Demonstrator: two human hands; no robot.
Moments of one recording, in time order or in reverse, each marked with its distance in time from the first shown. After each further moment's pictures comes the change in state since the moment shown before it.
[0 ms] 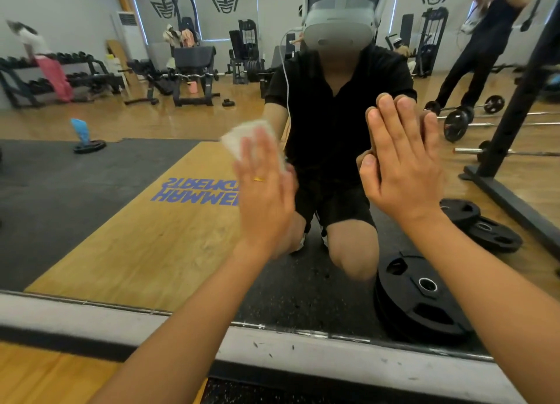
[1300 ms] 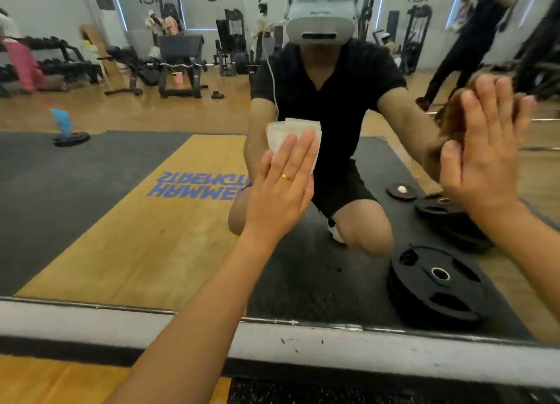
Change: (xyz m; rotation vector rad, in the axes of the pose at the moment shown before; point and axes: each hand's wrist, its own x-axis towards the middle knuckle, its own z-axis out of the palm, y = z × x) left_hand -0.014 -0.093 -0.027 0.219 -0.052 0.396; right_hand 0.002 -0.009 -0.006 0.072 -0.091 0.111
